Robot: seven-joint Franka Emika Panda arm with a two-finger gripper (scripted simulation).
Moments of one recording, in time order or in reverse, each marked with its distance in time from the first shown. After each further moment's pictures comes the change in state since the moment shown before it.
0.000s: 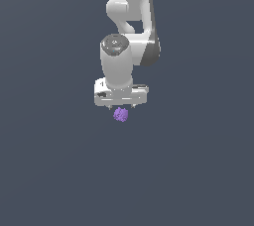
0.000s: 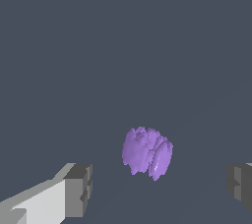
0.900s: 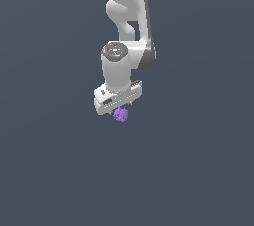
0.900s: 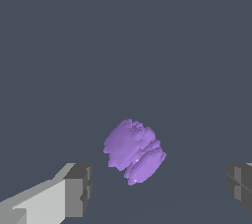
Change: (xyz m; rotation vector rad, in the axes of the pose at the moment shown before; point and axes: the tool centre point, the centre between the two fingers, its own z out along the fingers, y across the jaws) arm -0.013 0.009 0.029 -0.025 0.000 -0.472
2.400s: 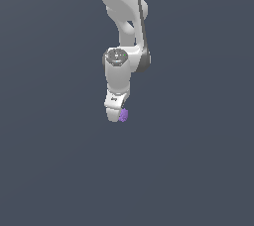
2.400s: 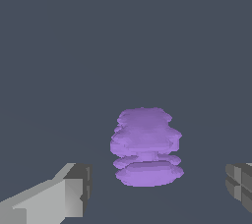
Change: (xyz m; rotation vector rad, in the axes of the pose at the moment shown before) arm -0.020 -0.009 0.039 -0.027 0.012 -0.783
